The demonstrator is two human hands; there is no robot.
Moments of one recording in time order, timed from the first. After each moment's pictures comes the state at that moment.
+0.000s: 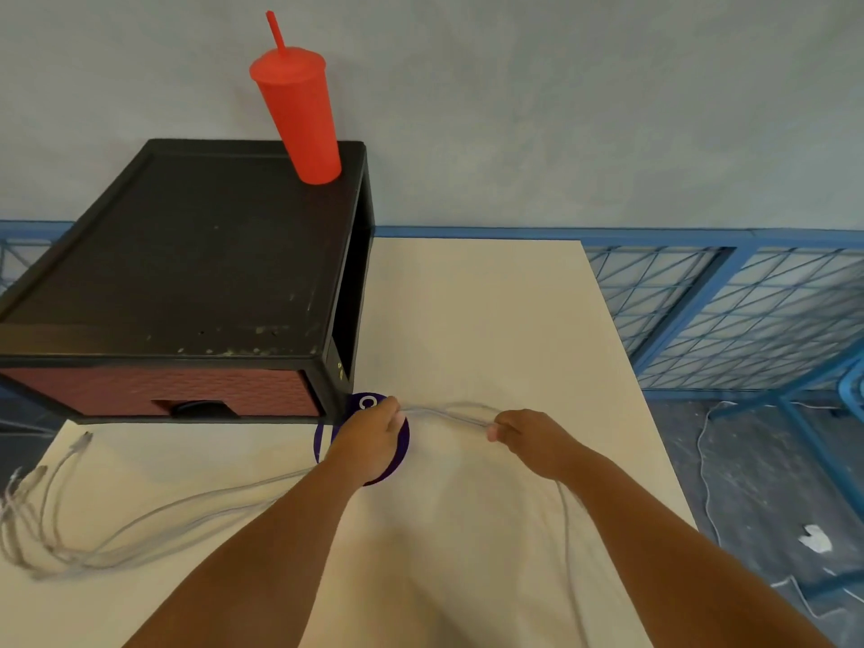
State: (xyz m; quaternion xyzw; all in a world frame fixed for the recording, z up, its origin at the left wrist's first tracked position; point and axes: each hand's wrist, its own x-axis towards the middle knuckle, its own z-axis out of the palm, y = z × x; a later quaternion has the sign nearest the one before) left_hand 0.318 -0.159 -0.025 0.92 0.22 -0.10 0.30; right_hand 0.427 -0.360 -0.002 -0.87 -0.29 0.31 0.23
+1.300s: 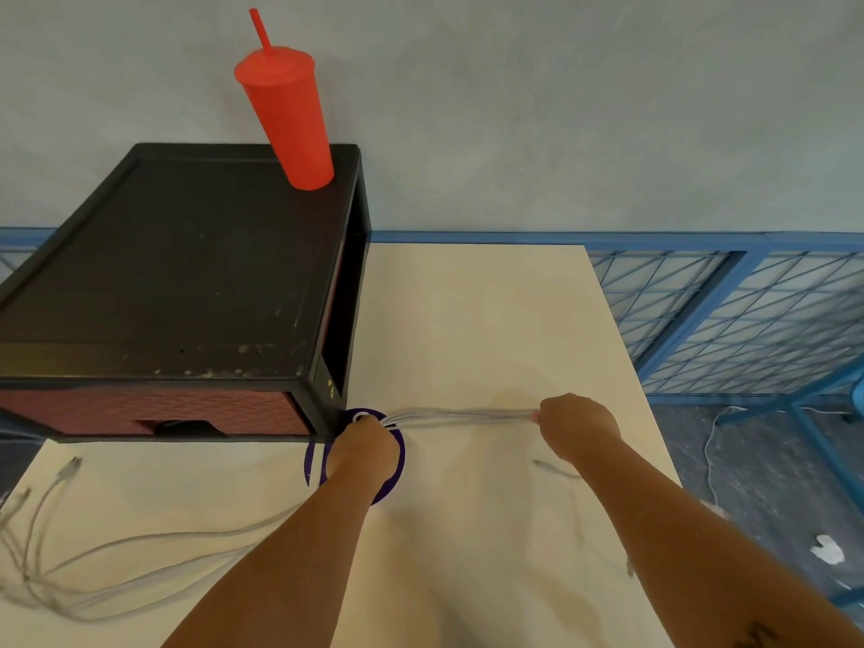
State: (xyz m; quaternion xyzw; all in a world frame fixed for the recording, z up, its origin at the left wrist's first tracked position) left_hand 0.346 -0.163 -0.037 0.88 0.39 -0.20 0.16; right_hand 0.480 -0.367 -0.010 -0.95 -0.23 0.19 -0.09
